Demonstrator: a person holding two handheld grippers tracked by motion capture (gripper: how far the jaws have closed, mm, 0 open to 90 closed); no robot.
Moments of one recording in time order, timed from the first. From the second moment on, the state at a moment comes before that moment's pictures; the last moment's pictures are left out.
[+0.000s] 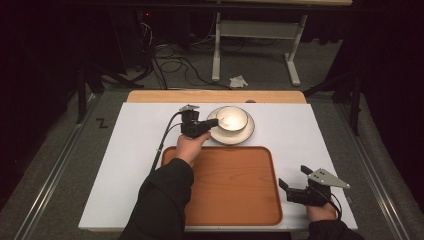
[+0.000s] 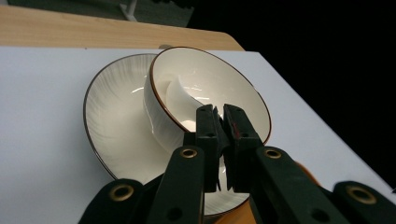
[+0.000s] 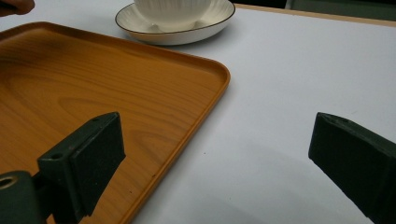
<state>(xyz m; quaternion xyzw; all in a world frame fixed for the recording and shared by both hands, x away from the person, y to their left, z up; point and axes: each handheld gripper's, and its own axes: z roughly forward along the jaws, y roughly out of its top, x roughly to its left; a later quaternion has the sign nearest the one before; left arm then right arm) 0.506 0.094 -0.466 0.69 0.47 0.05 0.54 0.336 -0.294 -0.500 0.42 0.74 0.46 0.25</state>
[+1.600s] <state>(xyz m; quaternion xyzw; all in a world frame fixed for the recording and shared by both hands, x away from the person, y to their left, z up) 0.382 0.153 -0.422 0.69 0.38 0.20 0.58 0.335 -0.290 -0.498 0.42 0.75 0.45 0.25</state>
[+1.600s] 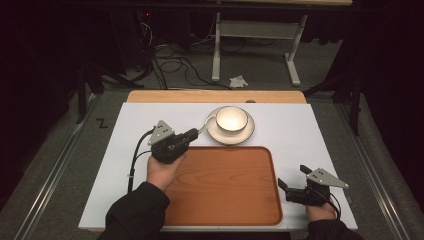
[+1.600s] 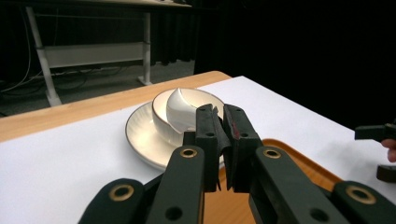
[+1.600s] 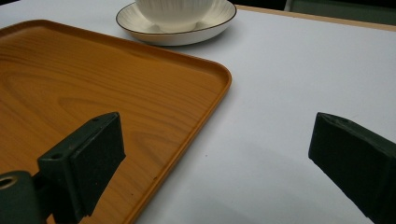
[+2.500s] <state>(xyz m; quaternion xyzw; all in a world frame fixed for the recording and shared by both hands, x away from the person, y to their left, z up) 0.305 0.202 -0.449 0.68 0.38 0.19 0.60 0.335 -0.290 -0.499 0.42 0.75 0.45 0.26</state>
